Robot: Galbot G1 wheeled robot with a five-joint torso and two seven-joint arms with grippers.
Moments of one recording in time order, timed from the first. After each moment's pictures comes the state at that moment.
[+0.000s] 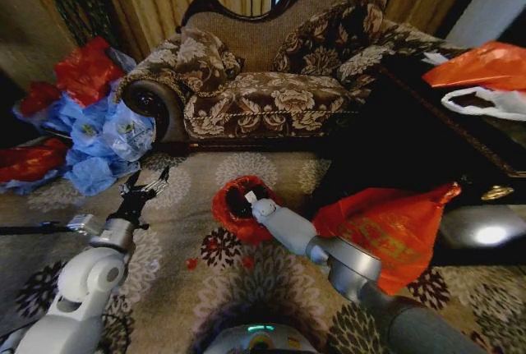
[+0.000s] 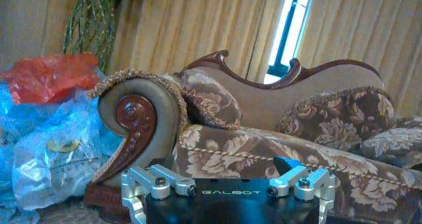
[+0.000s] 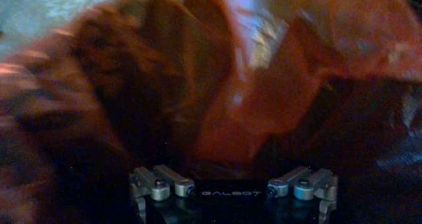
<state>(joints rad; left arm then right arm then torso) 1.44 -1.07 -0.89 -2.22 -0.82 0.16 -0.08 -0.17 1.61 -0.65 0.67 0.66 -0.51 0.00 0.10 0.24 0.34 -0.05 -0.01</state>
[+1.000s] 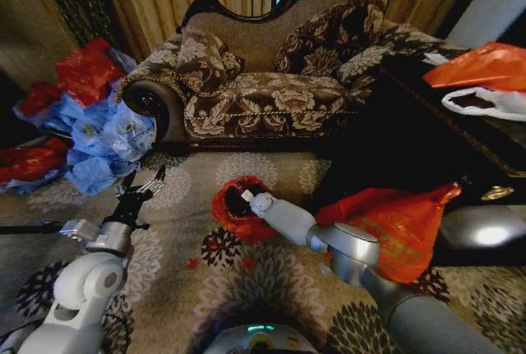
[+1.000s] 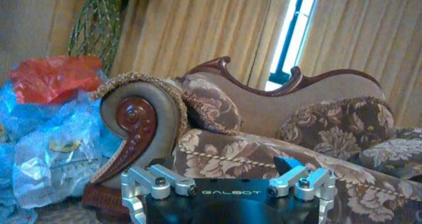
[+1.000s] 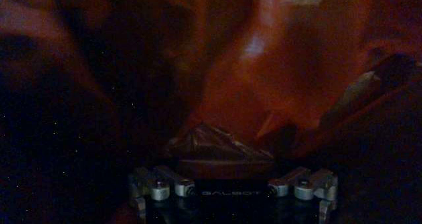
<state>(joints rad) 1.46 -1.12 -0.89 -2.25 -0.81 0.15 -0.07 -0.11 1.61 -0.83 0.54 0.66 -0.53 -0.14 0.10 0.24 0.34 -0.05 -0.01</state>
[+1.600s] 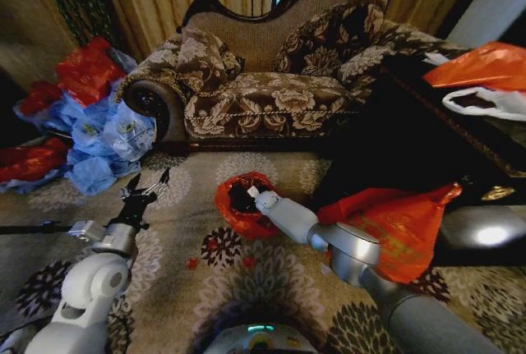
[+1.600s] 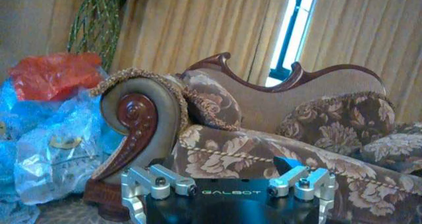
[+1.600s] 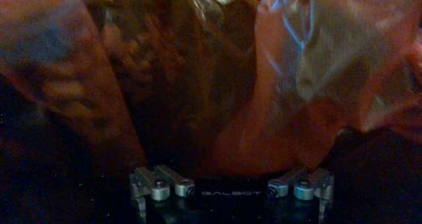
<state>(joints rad) 1.47 -1.11 -0.89 -2.24 -0.81 0.15 -0.07 -0.08 1.61 -0.79 0.56 0.72 -0.51 -0.07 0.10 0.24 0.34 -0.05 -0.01</state>
